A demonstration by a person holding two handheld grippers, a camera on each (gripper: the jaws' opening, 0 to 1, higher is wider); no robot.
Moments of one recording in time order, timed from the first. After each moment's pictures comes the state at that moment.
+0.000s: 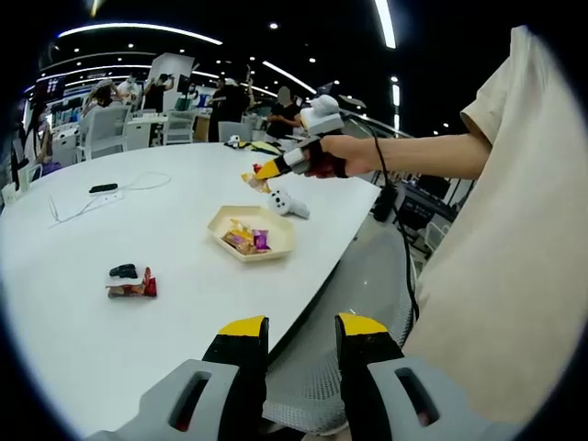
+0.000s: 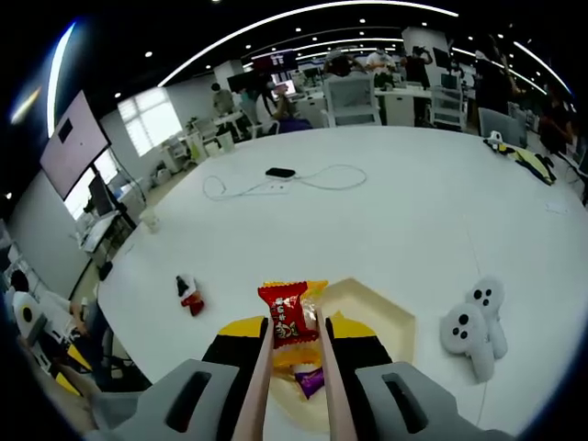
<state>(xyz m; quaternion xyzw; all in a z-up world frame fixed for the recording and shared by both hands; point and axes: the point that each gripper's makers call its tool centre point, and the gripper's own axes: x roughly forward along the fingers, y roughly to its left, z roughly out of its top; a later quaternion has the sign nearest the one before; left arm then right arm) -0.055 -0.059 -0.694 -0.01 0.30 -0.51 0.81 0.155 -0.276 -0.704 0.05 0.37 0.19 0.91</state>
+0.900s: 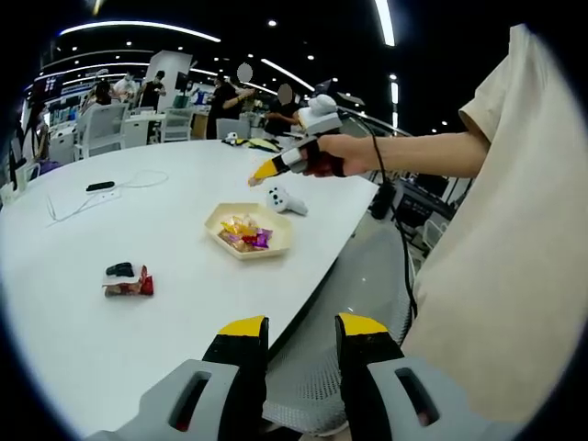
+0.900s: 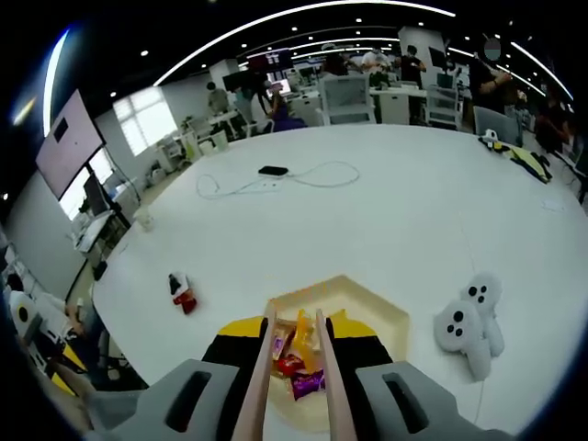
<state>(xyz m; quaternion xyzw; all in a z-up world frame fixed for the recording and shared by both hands) -0.057 -0.062 -0.698 0.00 0.31 -0.52 0.80 0.156 -0.284 -0.710 0.04 0.37 0.18 0.91</state>
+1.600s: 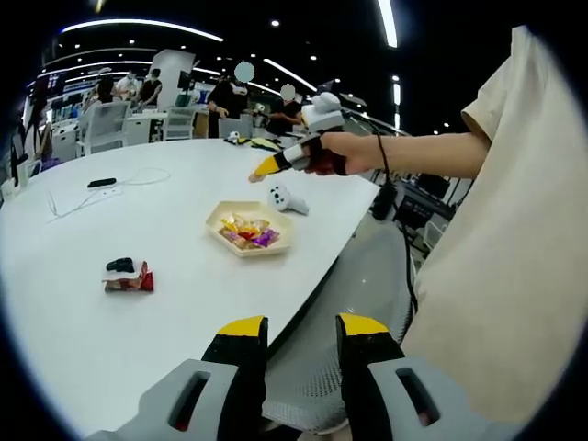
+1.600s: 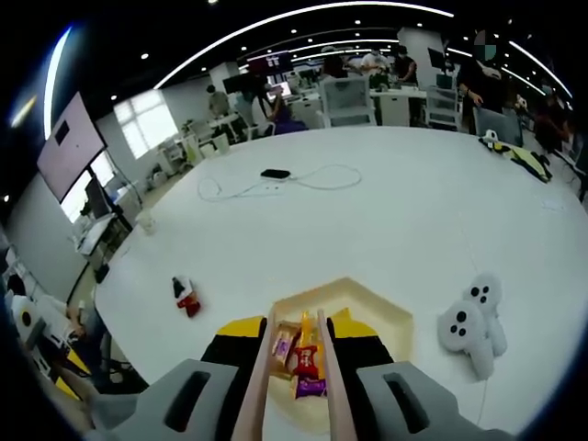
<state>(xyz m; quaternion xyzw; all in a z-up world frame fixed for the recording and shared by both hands) -0.057 -0.062 -0.702 -0.01 0.31 -0.51 0.80 0.156 -0.280 -0.707 0.05 0.37 0.18 0.91</state>
